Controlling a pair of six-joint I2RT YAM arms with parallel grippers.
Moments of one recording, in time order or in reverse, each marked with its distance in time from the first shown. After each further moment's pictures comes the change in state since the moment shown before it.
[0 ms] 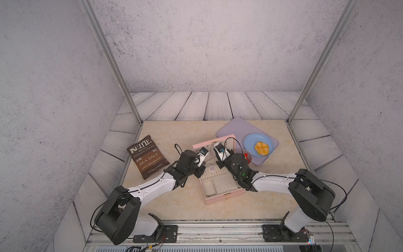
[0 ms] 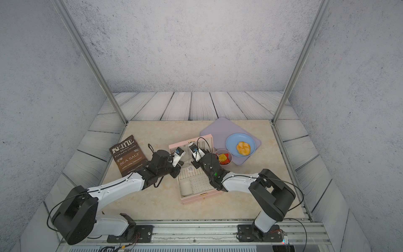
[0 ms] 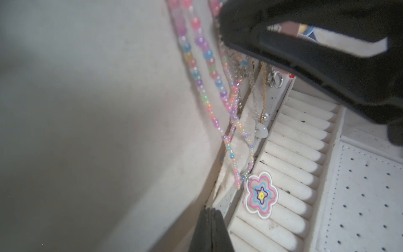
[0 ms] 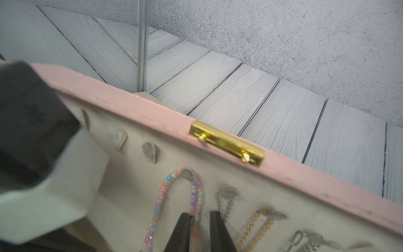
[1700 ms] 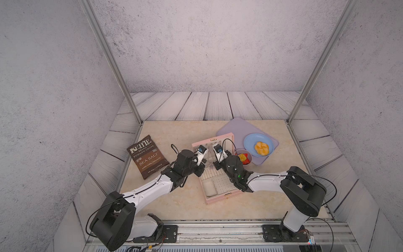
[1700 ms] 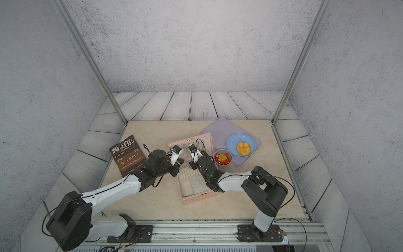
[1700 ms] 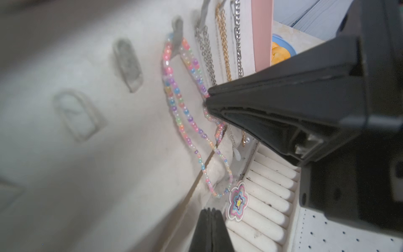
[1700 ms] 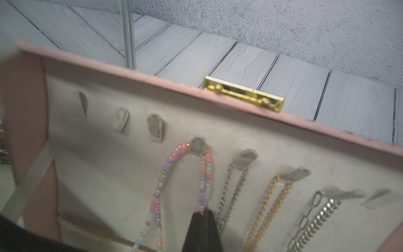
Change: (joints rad) left arm 0.011 -0.063 -0.019 0.054 0.033 -0.053; right arm 0.038 0.074 0.013 0.016 0.093 0.104
